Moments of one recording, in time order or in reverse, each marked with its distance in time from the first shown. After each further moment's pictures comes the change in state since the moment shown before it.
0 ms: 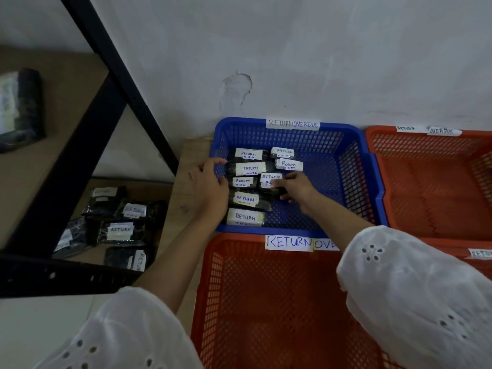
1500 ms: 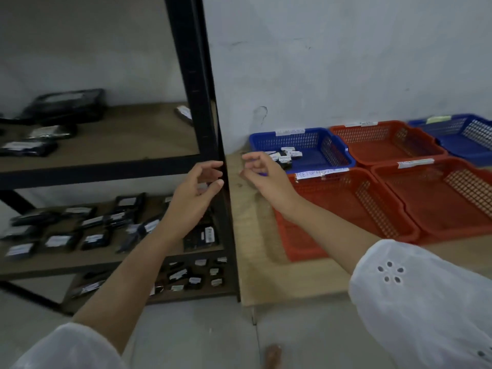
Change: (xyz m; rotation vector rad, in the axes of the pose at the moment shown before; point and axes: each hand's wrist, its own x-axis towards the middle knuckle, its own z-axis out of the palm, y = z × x) left_hand -0.203 -0.075 -0.340 -0.369 -0.348 0.523; right_hand -0.409 0.021 0.190 0.017 0.124 -0.843
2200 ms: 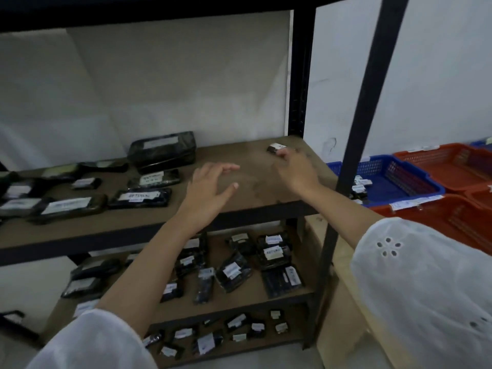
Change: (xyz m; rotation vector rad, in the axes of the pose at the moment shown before) left_hand 0.094 -0.101 -0.255 0.441 -0.062 0.155; right_hand 0.169 -0.069 0.198 -0.615 0.264 0.083
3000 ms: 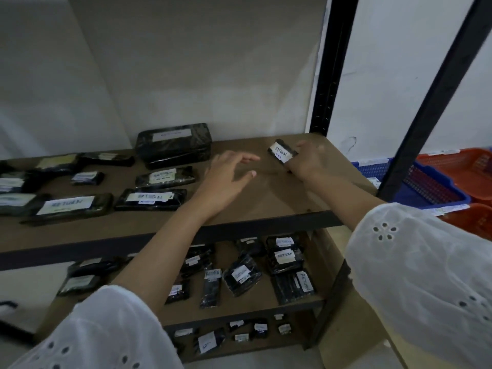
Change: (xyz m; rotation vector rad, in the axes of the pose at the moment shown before) left_hand 0.043 -0.041 -0.003 -0.096 -0.030 0.018; right_hand 0.051 -0.027 0.035 0.083 -0.047 0.197
